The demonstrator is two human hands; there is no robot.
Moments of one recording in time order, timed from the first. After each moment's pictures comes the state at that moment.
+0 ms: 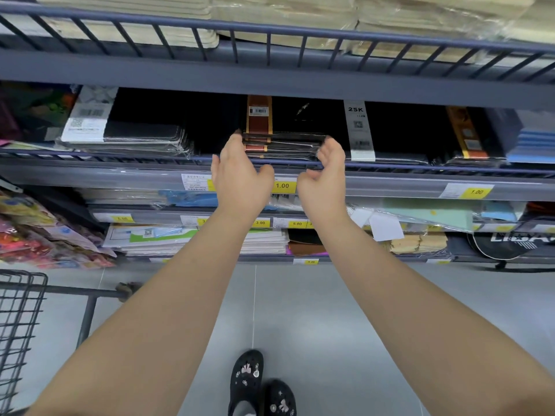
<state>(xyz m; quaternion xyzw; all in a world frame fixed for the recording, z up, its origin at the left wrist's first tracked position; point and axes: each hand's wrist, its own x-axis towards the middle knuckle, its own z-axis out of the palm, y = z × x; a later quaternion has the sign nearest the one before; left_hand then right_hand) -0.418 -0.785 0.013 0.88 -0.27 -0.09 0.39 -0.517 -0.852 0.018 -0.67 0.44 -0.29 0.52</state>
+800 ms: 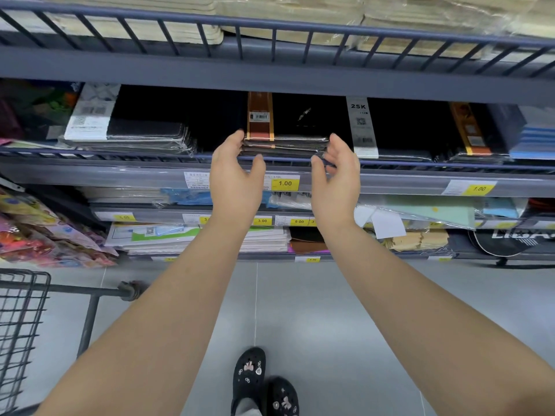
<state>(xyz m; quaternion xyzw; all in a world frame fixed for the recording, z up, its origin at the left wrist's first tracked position) -0.420 -0.769 0.012 0.81 -0.24 -0.11 0.53 -0.523 -0.854 0.008 -0.68 0.45 -0.37 0.44</state>
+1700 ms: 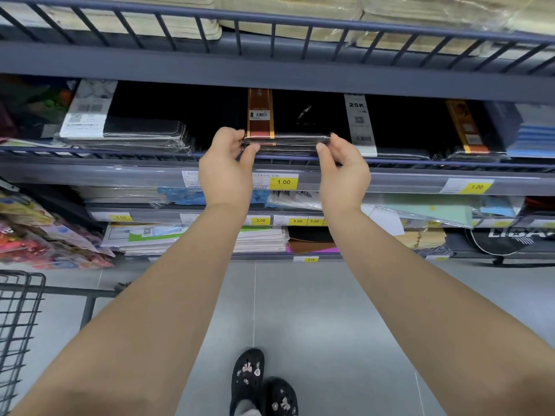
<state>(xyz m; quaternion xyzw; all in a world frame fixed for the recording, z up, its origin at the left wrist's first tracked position) -0.413 -0.773 0.019 0.80 -0.21 -0.09 0.55 -0.522 -0.867 0.013 -0.62 0.49 -0.38 0.47</state>
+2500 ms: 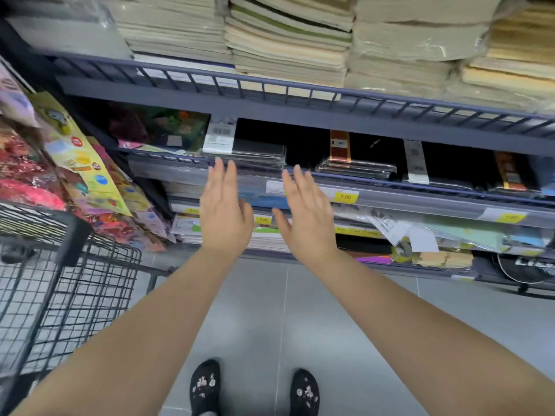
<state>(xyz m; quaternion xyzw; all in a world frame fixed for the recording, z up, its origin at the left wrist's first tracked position) -0.359 -0.613 0.036 0.89 -0.33 0.01 0.31 -0.465 -0.719 0.036 -0.93 0.26 -0.19 0.15</state>
